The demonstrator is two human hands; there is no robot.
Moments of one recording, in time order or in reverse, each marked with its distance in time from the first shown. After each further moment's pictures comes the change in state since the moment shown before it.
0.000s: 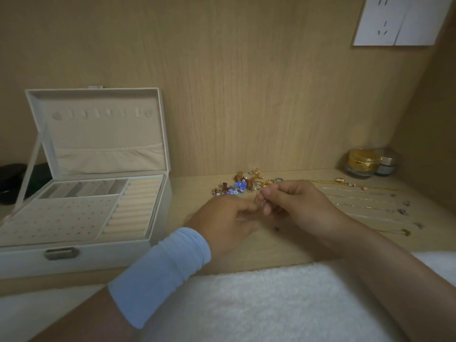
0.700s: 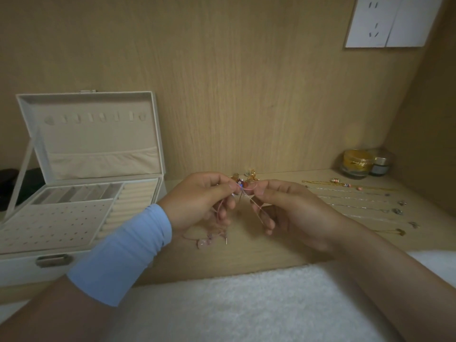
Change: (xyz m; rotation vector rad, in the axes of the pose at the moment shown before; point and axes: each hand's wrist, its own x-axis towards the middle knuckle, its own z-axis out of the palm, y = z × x) left_hand 0.006 0.006 -0.041 -0.777 -0.011 -0.182; right_hand -0.006 -0.009 0.004 0.351 -0.239 0.040
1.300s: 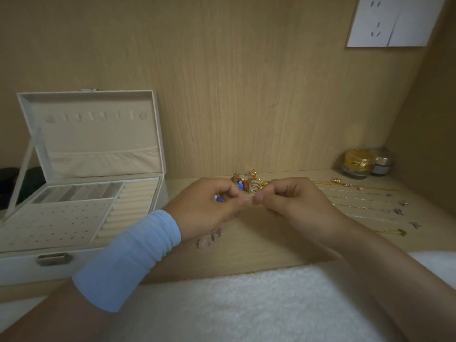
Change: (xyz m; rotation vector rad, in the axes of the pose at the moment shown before) left_hand -0.002 -0.008 0.005 0.395 0.038 0.160; right_hand -0.004 -0.005 -0.001 -0.497 0.279 -0.095
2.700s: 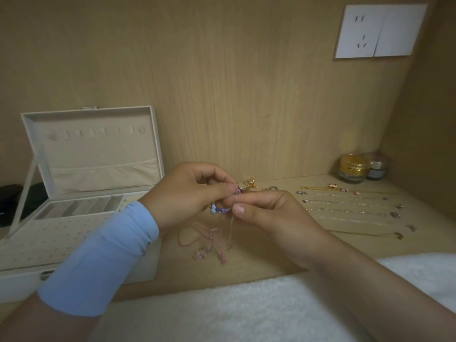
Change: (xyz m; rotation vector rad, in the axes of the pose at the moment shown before) left_hand -0.003 0.034 -0.033 -0.118 0.037 0.053; right_hand -0.010 -0.011 0.030 0.476 -0.155 -0.130
